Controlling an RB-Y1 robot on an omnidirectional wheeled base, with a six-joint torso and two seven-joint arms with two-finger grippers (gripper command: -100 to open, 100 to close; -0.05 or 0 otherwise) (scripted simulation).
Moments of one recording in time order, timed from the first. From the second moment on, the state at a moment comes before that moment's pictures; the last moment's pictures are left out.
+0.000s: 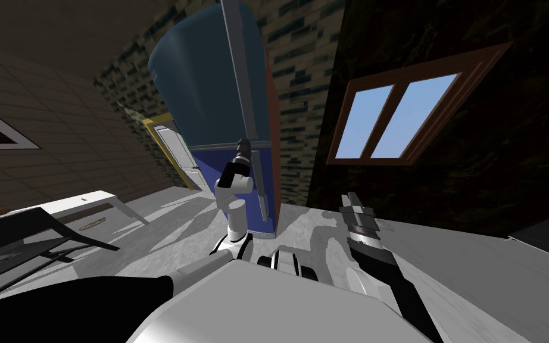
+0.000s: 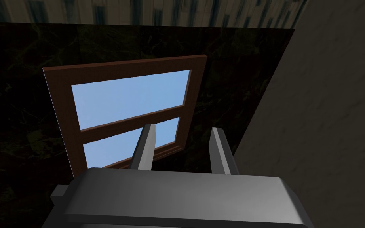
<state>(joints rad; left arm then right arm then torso) -0.55 0.02 0.16 -2.34 -0.22 0.61 -0.25 0.52 -0.02 0.04 -2.26 -0.07 -0.42 0.09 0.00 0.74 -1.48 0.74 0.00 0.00</state>
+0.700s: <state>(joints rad) -0.56 0.14 0.16 -2.34 -0.21 0.62 -0.25 0.52 -0.02 0.04 -2.26 -0.07 -0.42 0.09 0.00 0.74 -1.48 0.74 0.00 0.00</state>
